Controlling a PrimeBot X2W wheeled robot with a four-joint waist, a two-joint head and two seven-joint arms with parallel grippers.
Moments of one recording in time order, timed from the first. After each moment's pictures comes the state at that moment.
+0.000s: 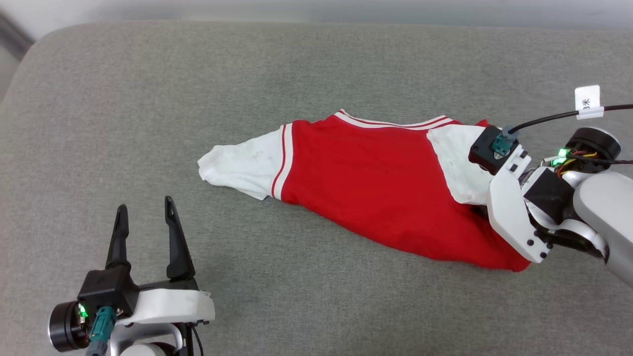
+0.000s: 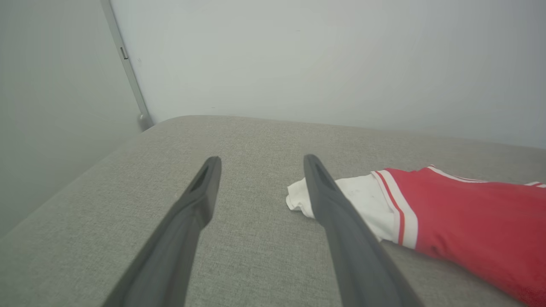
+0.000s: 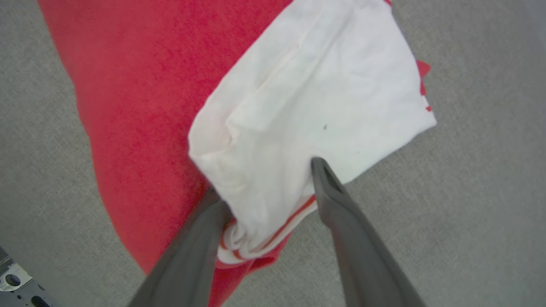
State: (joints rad) left arm -0.04 0.26 -0.23 -0.11 -0.33 0.40 -0.26; right arm -0.99 -0.73 1.17 0.23 0.80 0.13 0.69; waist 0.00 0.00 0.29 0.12
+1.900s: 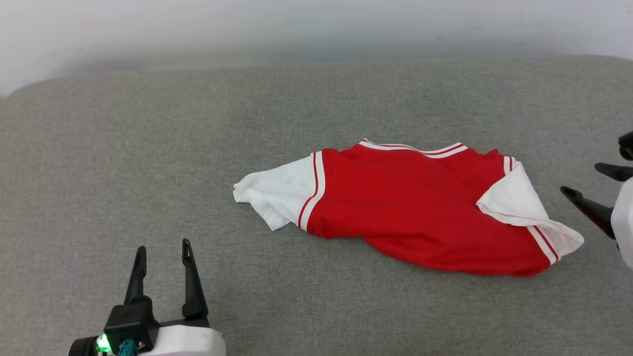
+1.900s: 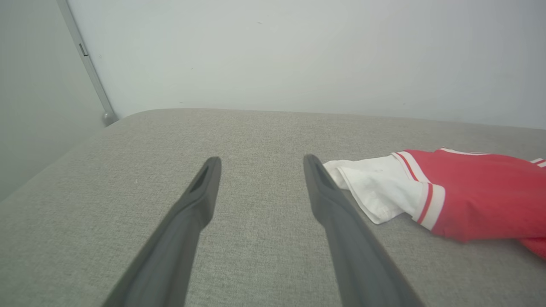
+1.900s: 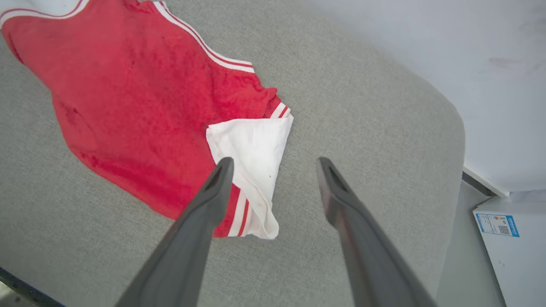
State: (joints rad) left arm 0.09 0.05 -0.06 -0.05 -0.12 0.19 -0.26; right arm -0.48 -0.92 0.47 -0.02 0.73 0.13 0.60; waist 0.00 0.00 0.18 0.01
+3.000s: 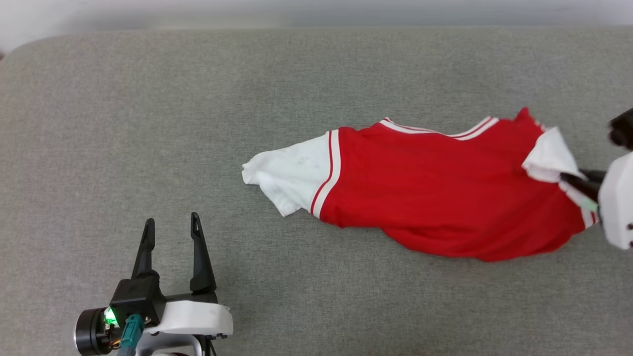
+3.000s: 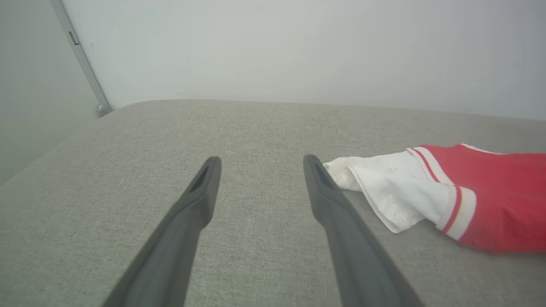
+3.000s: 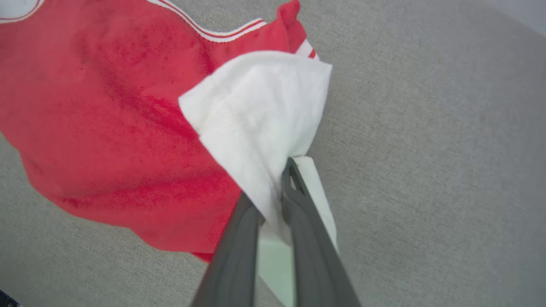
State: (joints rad) left arm 0.00 0.05 -0.08 -0.03 -0.12 0.18 -0.26; right arm -0.68 -0.86 0.68 0.25 0.89 0.13 0.54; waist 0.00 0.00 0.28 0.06
